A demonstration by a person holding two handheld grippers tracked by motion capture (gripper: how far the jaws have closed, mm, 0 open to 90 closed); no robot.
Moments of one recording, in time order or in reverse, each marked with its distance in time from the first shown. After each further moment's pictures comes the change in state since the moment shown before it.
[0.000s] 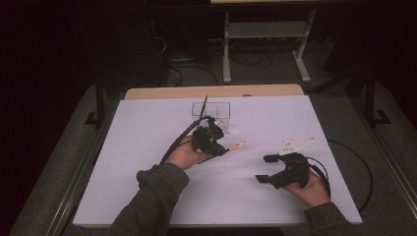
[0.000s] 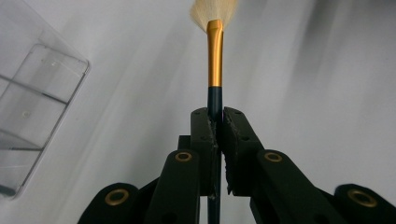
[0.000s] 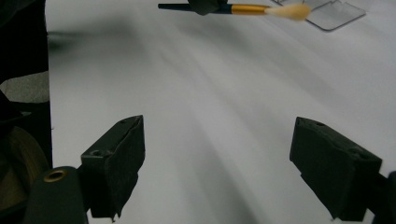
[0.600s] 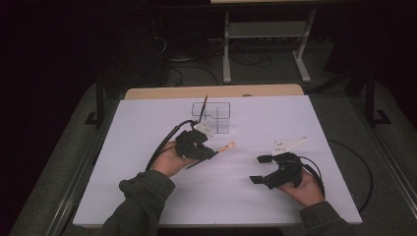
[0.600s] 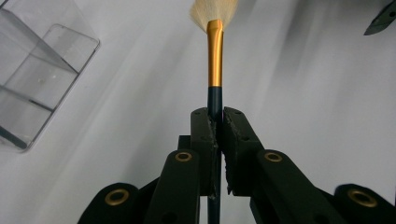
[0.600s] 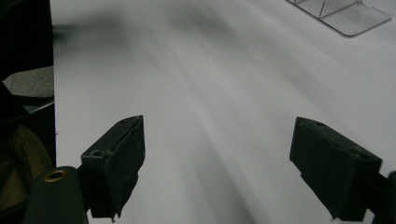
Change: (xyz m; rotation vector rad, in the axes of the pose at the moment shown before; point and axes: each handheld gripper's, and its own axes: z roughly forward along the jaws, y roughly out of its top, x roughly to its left) left arm -0.005 -0.037 -0.030 -0.071 -0.005 -0.039; right arm 0.006 0.009 0.013 0.019 0.023 -0.020
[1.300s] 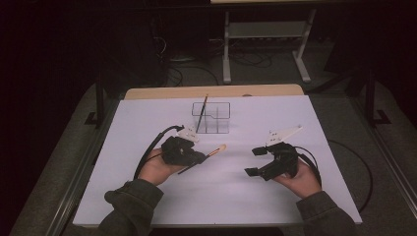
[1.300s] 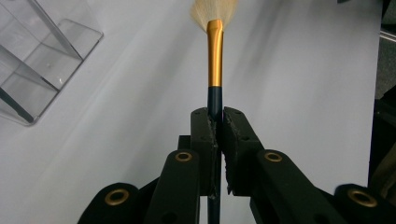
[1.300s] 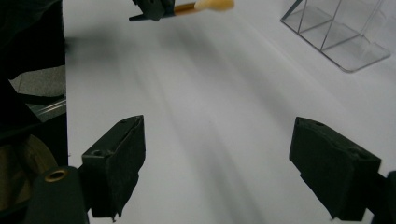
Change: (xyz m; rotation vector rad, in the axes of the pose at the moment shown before) left arm -0.011 -0.028 -0.023 -0.084 0.005 -0.008; right arm 0.000 0.034 -0.002 0.007 0.023 -0.025
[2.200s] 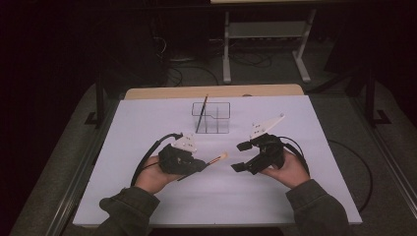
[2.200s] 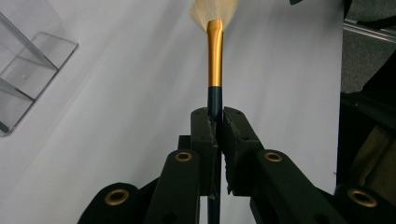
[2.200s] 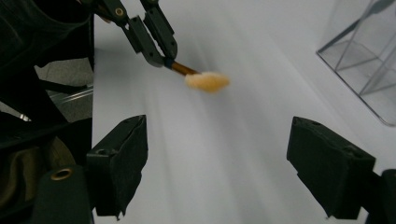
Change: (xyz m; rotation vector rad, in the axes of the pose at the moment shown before) left arm -0.020 -0.008 -0.009 -0.039 -0.028 0.075; right arm 0.009 0.043 0.017 0.032 0.098 -0.068
